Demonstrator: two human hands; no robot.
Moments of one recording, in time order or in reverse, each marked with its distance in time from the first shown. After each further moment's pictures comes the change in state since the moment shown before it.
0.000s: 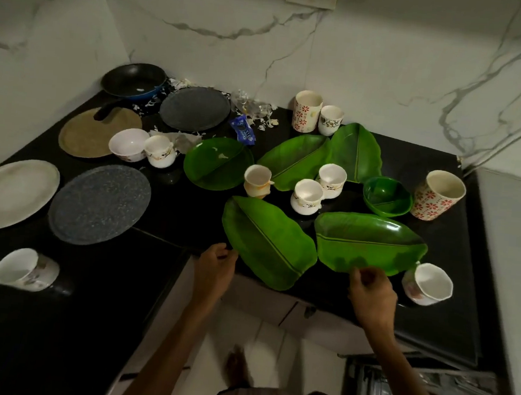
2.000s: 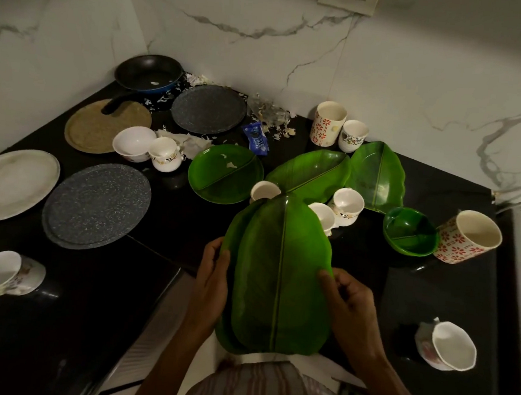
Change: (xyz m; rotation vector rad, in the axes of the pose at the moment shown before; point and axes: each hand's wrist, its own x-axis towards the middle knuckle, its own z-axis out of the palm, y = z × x) left_hand -0.023 0.058 -0.008 -0.279 -0.082 0.019; right_hand -0.001 -0.077 0.016 0.363 -0.492 -0.293
